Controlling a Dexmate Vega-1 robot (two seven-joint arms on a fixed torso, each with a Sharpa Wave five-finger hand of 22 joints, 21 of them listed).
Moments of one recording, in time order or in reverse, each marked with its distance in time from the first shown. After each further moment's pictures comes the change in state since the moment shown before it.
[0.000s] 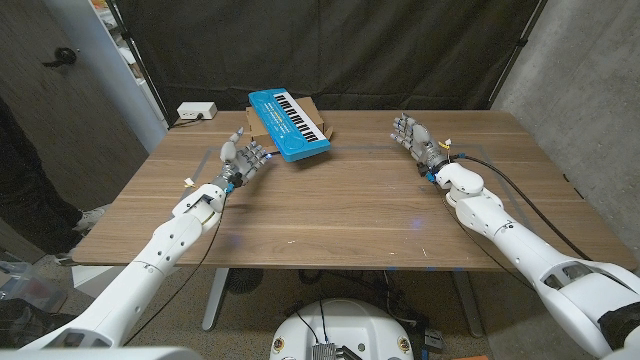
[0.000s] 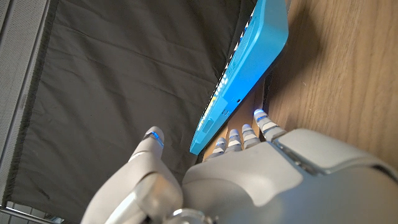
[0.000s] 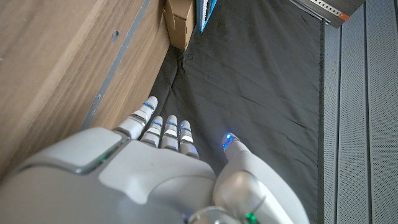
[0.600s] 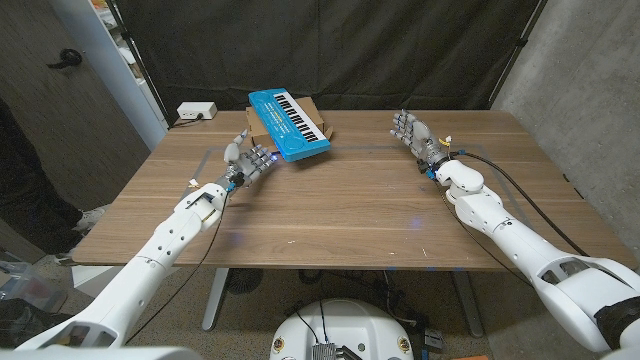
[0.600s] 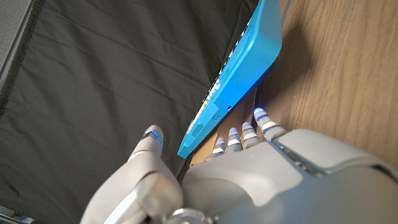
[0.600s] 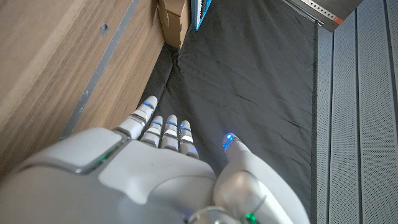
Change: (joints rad) left arm -0.031 -0.013 -0.004 0.040 -0.063 0.073 -0.022; left_hand 0.013 -0.003 -0.008 -0.016 0.000 0.000 0.000 0.000 0.000 0.020 0.013 -0.002 0.000 0.029 0.011 0.000 0.000 0.016 0.016 0.000 0.000; right arm 0.018 0.010 0.000 0.026 -0.004 0.030 0.018; right_hand 0.000 -0.008 -0.003 -0.003 0.000 0.004 0.004 0.000 0.000 0.004 0.004 0.000 0.000 0.005 0.005 0.000 0.000 0.005 0.006 0.000 0.000
